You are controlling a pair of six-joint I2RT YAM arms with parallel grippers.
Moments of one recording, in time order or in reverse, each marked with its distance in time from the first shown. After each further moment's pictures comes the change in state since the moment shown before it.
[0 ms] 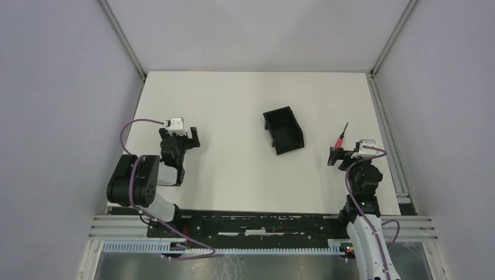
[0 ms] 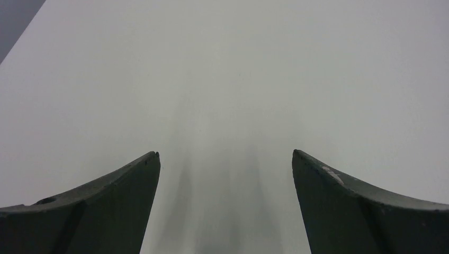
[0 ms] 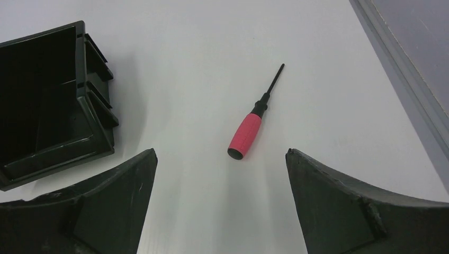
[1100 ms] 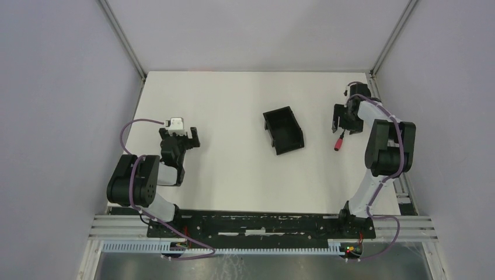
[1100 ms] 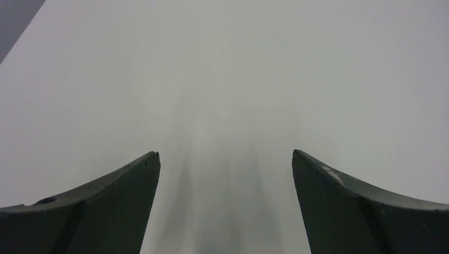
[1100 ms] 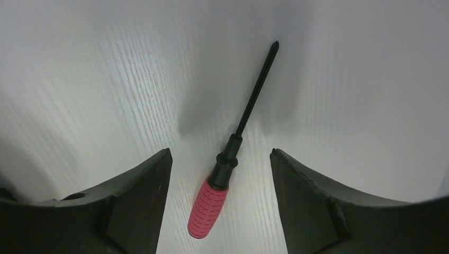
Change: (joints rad) left arm 0.000 0.000 0.000 0.000 0.000 0.000; right arm -0.045 1.504 1.282 -0.814 0.093 -0.050
